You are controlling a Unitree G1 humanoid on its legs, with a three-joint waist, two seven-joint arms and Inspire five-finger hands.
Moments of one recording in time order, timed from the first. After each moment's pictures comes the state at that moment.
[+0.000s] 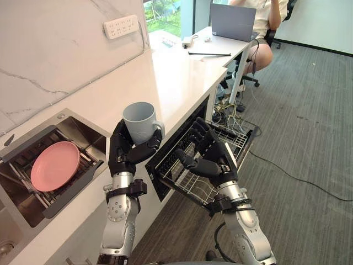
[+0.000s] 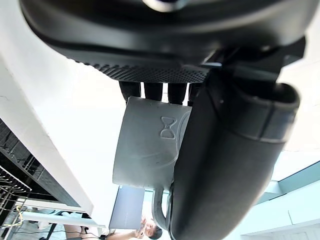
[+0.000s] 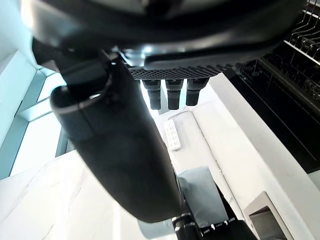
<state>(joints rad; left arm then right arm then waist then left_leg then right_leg) 0.07 0.06 -0.05 -0.10 -0.23 -0.22 0.20 0.15 -0.07 0.32 -0.17 0.38 -0.18 0.06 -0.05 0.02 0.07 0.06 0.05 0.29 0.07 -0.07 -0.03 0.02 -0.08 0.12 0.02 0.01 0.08</state>
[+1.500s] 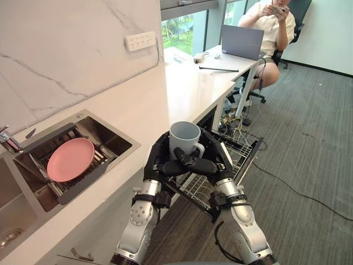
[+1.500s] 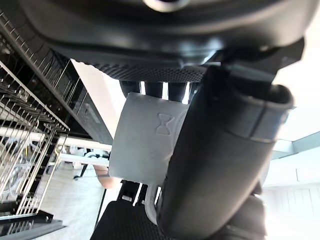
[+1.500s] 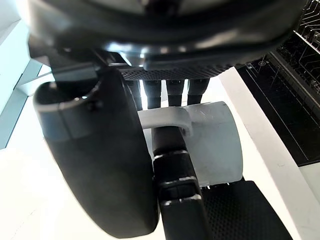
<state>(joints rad) 0.09 0.07 -0.33 -0.03 -0.25 -0.20 0.09 0.08 -0.09 0.28 -0.05 0.33 -0.20 0.00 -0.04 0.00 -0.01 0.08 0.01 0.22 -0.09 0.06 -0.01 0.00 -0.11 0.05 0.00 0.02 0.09</state>
